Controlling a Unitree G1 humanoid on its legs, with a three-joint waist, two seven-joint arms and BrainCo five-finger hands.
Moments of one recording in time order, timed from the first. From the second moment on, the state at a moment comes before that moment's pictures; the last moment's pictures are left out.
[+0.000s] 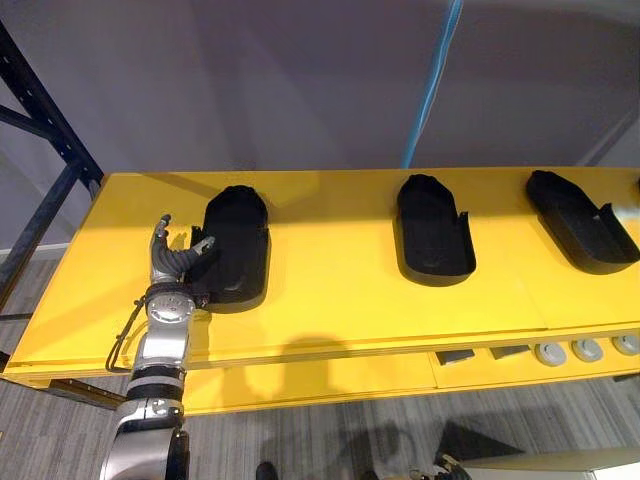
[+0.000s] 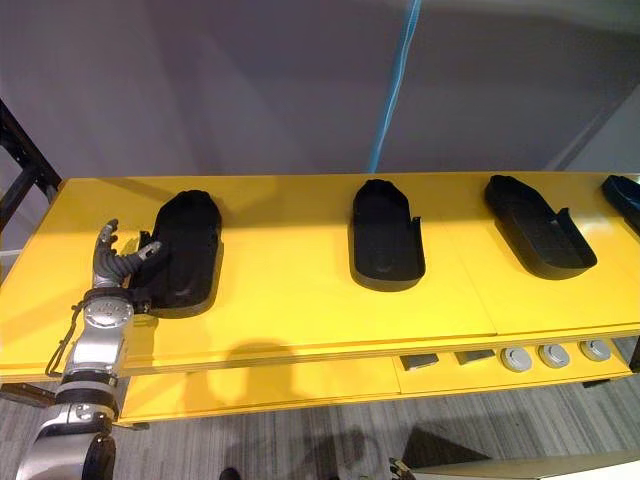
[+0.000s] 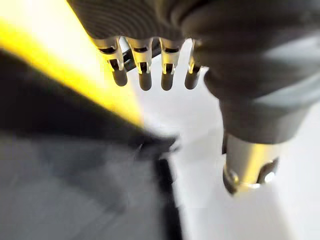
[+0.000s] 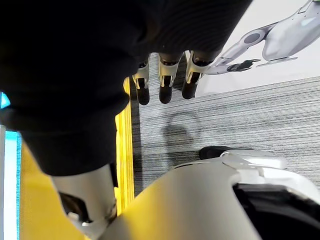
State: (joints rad) left arm -0.41 0.37 0.21 0.32 0.14 0.05 0.30; right arm 0.18 -0.11 -0.08 0.94 -0.05 -0.06 0.03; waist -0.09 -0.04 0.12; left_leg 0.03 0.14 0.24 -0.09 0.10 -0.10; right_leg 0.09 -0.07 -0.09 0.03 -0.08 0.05
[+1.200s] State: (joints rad) left arm 0.16 0.04 0.03 0.01 0.04 -0.10 0.16; right arm 0.25 -0.11 -0.07 0.91 -0.07 -0.06 0.03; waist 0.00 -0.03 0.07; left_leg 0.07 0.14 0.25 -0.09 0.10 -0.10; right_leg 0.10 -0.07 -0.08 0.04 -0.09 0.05
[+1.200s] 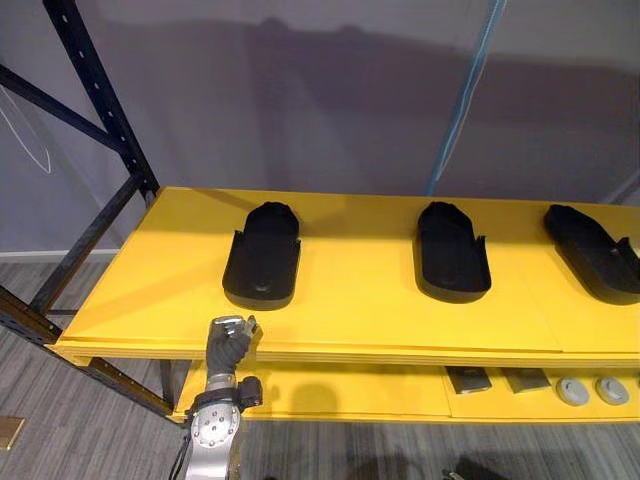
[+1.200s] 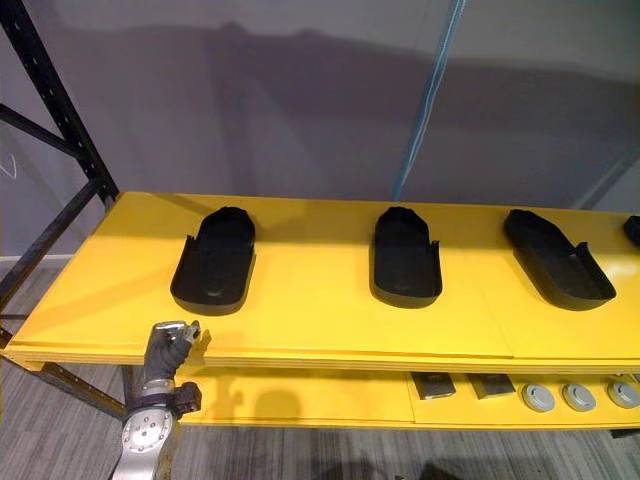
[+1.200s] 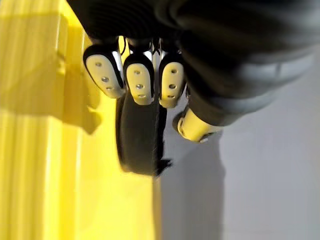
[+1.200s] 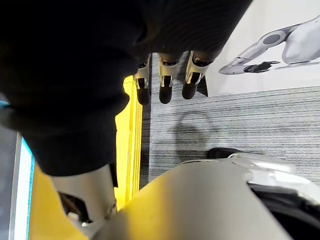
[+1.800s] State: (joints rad) left arm -0.04 0.12 0.07 0.21 0.10 -0.10 0.21; right arm 0.21 -0.11 -0.07 0.92 -0.07 -0.05 0.03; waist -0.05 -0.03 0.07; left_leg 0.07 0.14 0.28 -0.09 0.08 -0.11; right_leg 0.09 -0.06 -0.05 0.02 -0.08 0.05
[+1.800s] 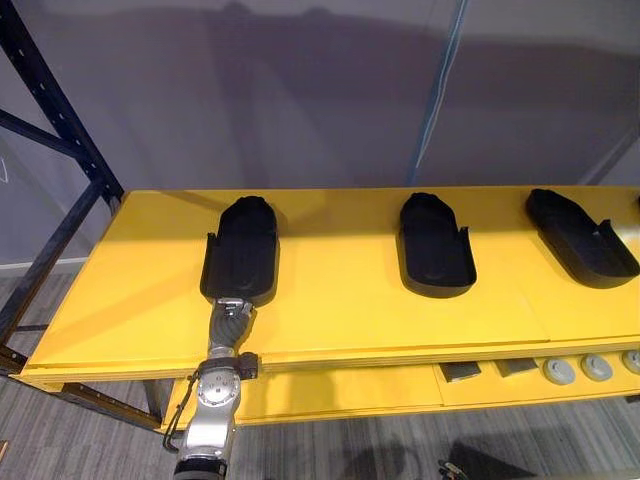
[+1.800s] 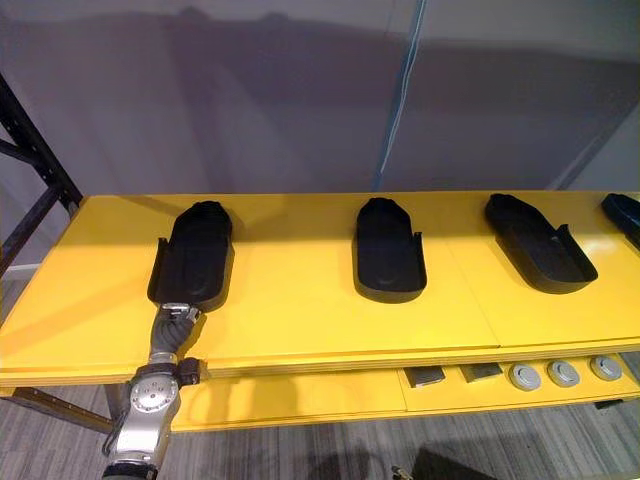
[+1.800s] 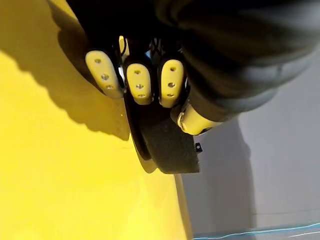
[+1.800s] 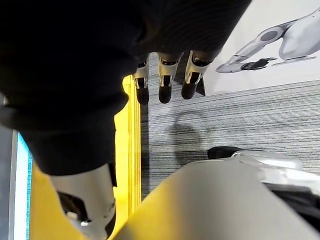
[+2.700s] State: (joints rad) left arm 0.16 0.13 0.49 -0.32 0.05 -0.18 0.31; right arm 0.20 -0.12 -0.08 0.97 -0.07 -0.05 0.03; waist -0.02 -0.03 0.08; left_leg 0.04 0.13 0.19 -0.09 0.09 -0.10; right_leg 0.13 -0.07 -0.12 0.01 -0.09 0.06
